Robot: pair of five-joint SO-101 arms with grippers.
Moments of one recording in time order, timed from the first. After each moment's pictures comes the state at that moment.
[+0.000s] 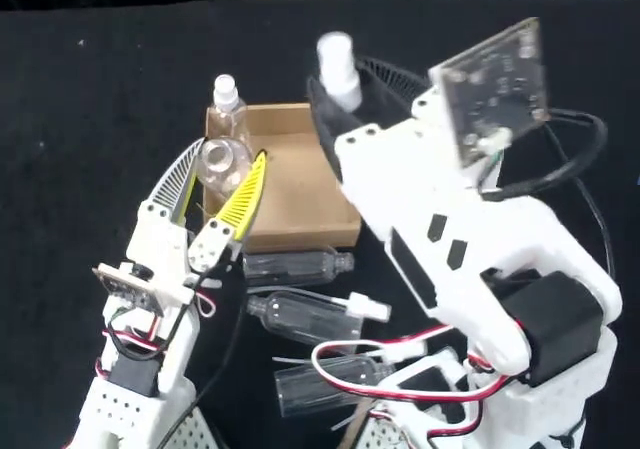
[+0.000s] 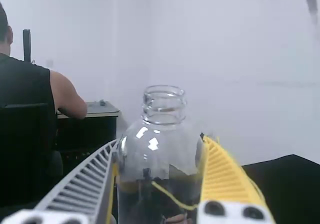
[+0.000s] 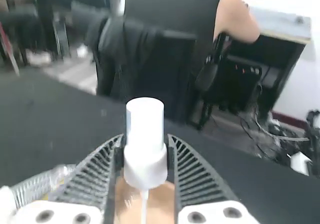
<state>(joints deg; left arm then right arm) 14.6 -103.4 96.0 -4.7 -1.0 -25.1 -39.9 -12.4 70.9 0.7</state>
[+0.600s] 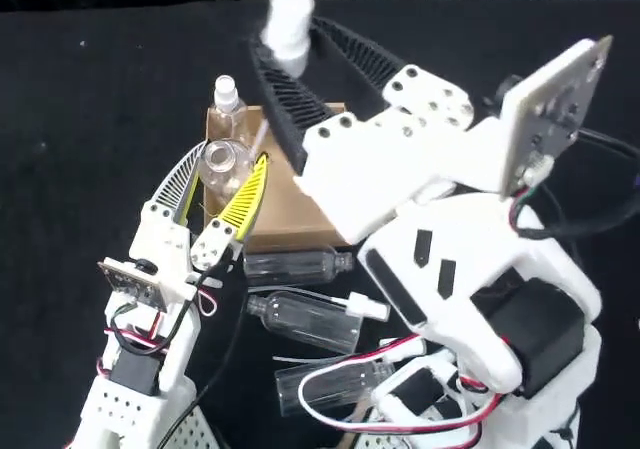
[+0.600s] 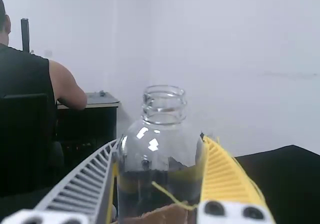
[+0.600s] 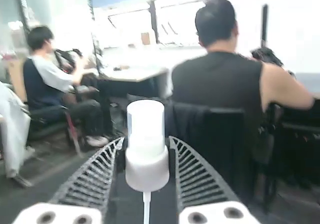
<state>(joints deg) 14.6 -103.4 96.0 -2.3 -1.0 -35.3 -39.9 -12.4 54.2 -6.6</state>
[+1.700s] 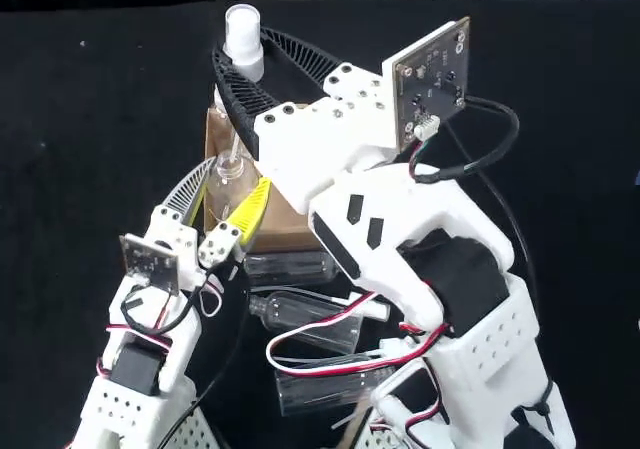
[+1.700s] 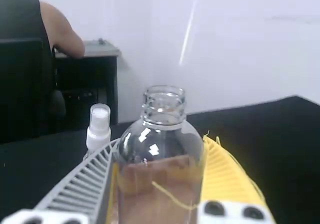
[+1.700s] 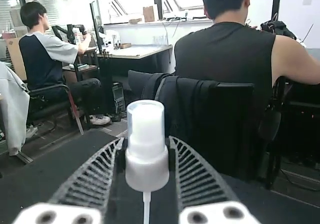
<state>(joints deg) 14.4 -103.5 96.0 9.3 -1.0 -35.9 -39.8 5.0 43.5 -6.6</state>
